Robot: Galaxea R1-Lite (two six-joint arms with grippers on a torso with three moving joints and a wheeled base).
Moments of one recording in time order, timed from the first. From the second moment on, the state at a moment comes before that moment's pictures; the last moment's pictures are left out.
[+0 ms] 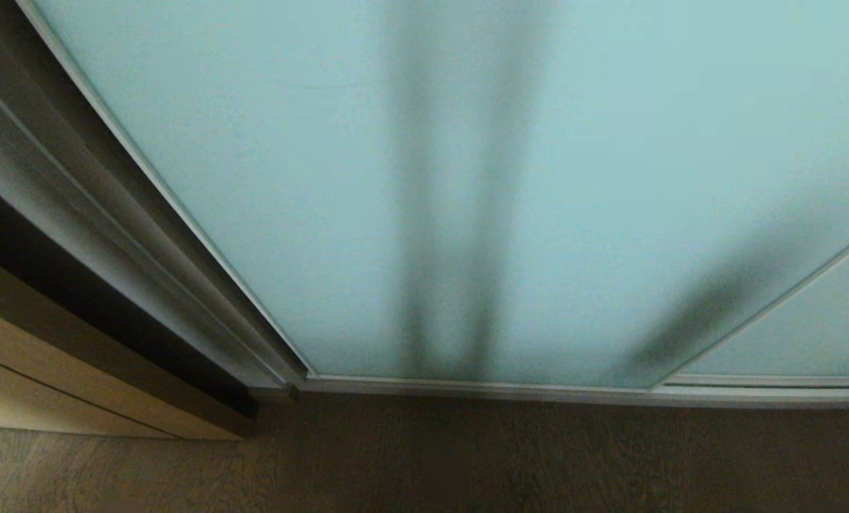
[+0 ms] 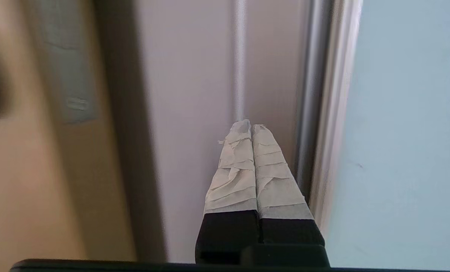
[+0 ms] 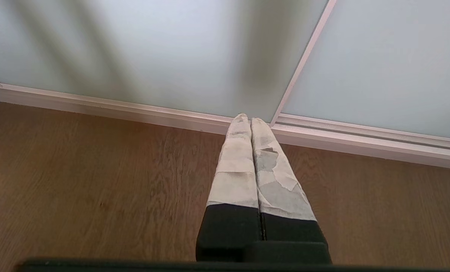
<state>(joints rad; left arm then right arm) 0.01 1.05 -0.81 -1.02 0.28 0.12 0.00 0.00 0.00 0.00 0.02 -0.05</state>
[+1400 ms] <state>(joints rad) 0.01 1.30 -0.92 -1.03 0.18 0.05 0.00 0.00 0.00 0.00 0.02 -0.05</state>
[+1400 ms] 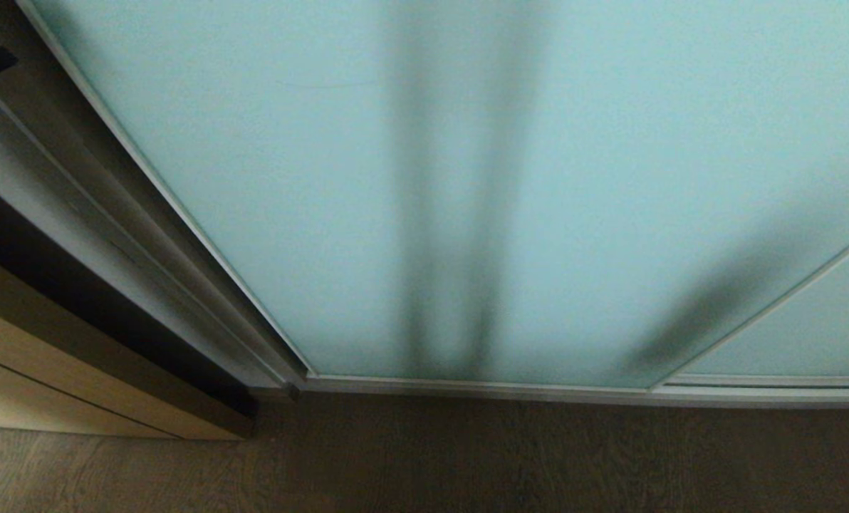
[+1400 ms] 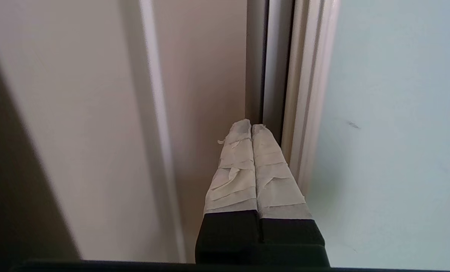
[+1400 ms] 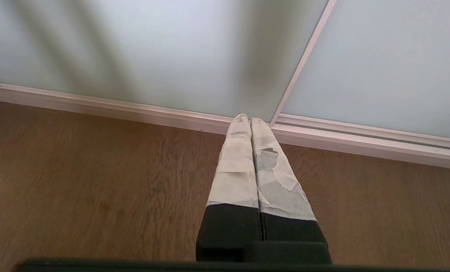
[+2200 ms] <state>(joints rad) -0.03 1.43 -1.02 -1.06 0.18 0.05 0.00 0.00 0.00 0.00 0.02 -0.05</state>
